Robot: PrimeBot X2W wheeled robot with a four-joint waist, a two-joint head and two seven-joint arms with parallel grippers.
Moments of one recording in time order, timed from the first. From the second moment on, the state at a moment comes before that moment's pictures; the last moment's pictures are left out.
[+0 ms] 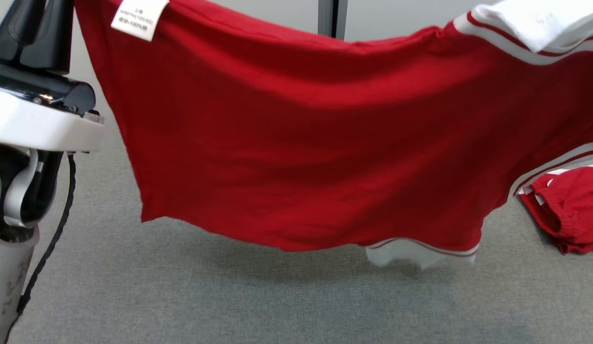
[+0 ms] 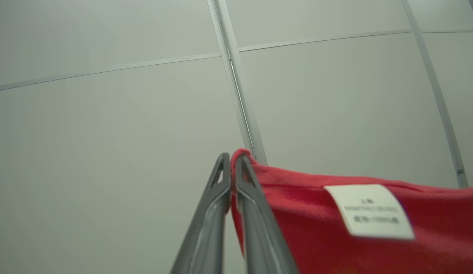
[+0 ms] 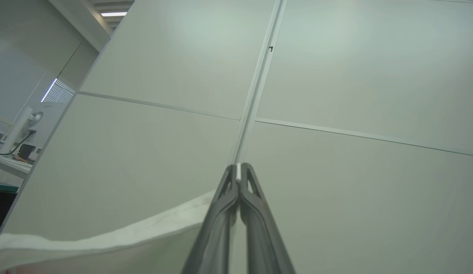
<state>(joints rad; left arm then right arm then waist) -0.66 0.50 -0.26 -0.18 -0.52 0.07 0.04 -0.65 -0.47 0.02 -0.24 0.35 0.13 0.03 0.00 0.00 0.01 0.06</state>
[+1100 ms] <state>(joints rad) -1.19 0.23 -0.32 1.04 -0.66 -0.12 -0.23 -1.34 -0.16 0.41 0.89 0.46 0.13 -0.26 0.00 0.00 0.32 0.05</state>
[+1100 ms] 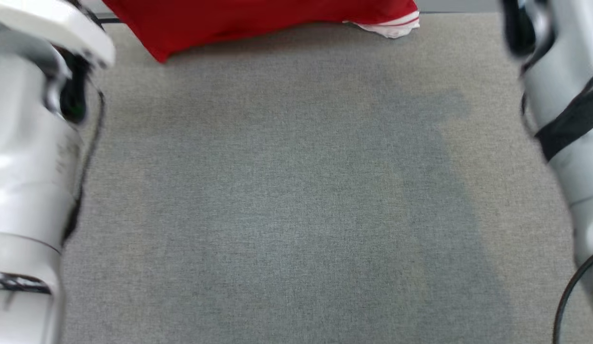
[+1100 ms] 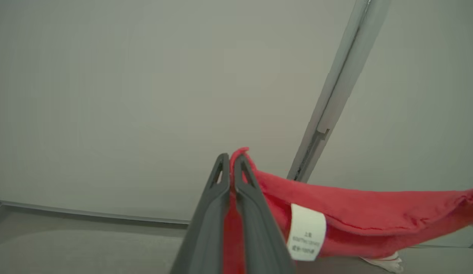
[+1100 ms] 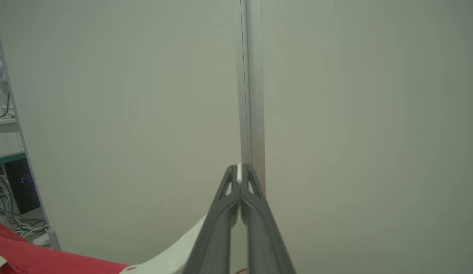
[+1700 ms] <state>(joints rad) -0.84 0.19 -0.38 1.09 -0.91 -0.13 -0.24 -0.72 -0.14 0.36 0.70 0.55 0.13 -0.26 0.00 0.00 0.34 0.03</state>
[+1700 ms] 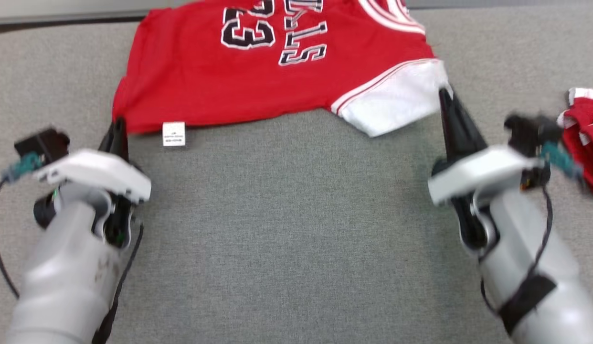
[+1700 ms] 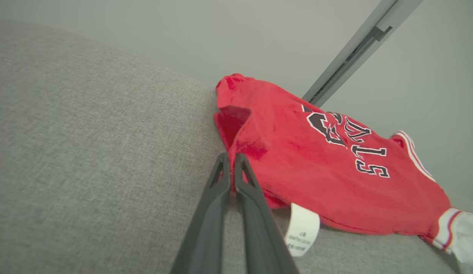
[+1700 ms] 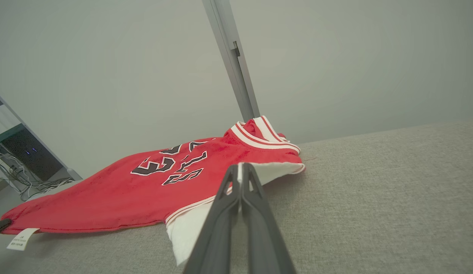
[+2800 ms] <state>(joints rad) 0.22 0.53 -0.34 -0.07 -0.89 0.32 -0.09 0.46 -0.12 0.14 -0.32 0.37 0.13 0.03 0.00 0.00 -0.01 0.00</state>
